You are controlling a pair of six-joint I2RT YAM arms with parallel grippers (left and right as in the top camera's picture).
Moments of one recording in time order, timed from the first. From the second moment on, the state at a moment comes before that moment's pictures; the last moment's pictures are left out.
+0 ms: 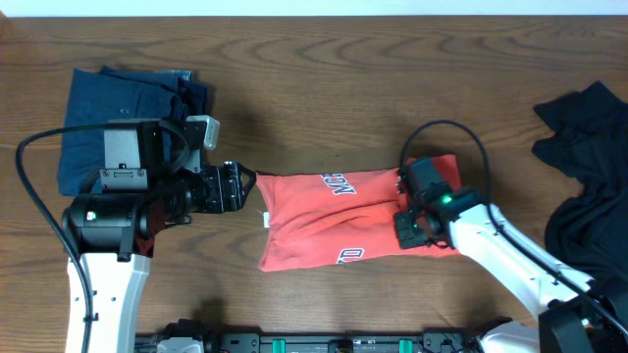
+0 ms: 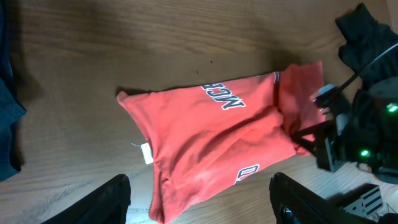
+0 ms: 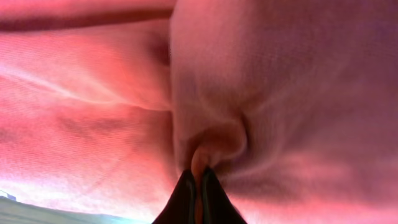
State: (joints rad) left arm -0.02 1.10 1.18 -1.08 0.49 -0.09; right arm 0.47 1.46 0.75 -0.71 -0.01 0.30
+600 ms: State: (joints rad) left arm -0.02 1.10 1.18 -1.08 0.49 -0.09; right arm 0.41 1.30 0.91 -0.63 0.04 0.28
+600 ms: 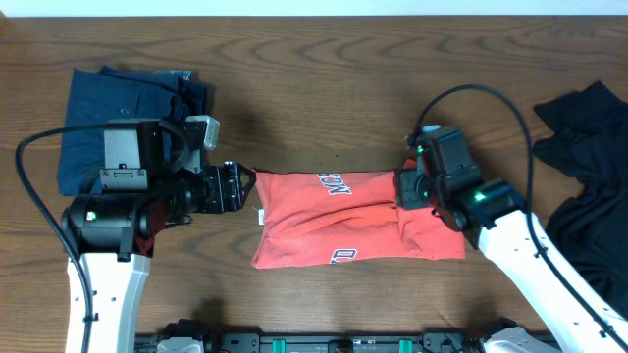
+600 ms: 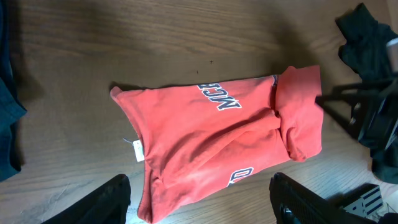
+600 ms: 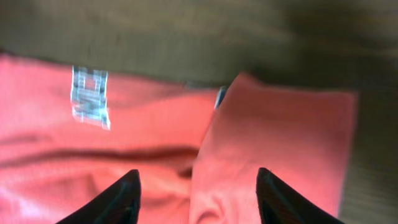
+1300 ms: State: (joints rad) left arm -0.02 1.10 1.18 -1.08 0.49 -0.09; right arm 0.38 1.77 0.92 -0.38 -0.02 0.52
